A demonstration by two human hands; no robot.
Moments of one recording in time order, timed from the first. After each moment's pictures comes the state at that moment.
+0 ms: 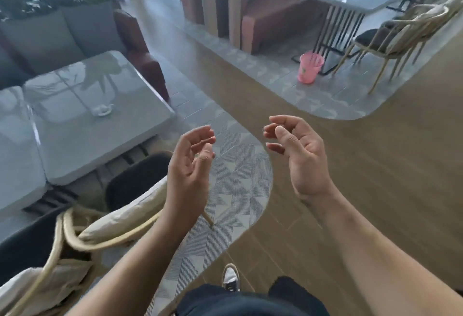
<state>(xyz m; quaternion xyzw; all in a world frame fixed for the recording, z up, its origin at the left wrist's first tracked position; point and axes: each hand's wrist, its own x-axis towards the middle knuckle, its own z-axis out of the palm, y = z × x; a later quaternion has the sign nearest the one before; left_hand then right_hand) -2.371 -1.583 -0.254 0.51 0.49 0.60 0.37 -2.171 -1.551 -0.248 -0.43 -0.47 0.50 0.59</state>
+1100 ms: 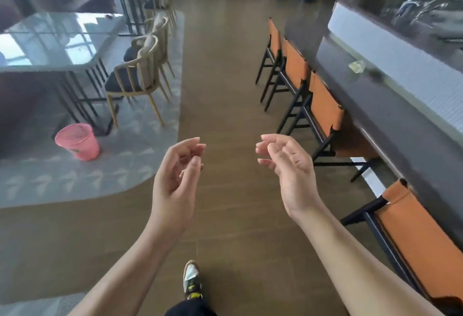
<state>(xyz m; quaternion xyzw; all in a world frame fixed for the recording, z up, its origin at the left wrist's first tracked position) -1.695 -1.214 -0.240 0.66 0.14 0.37 0.64 -1.556 -1.375 -0.238 -0.62 -0.21 0.12 0.74</state>
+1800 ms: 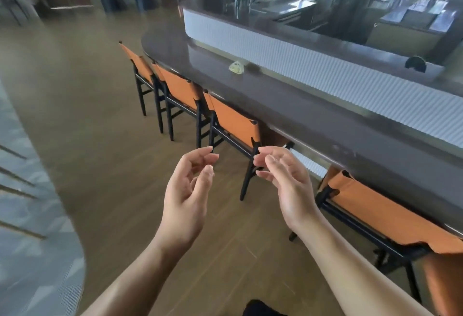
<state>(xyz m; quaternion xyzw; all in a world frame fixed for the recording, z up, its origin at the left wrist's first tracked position) -1.302 -1.142 -0.233 0.70 -0.12 0.13 0.69 -1.299 -1.343 -0.237 -0.66 0.00 -0.12 0.74</state>
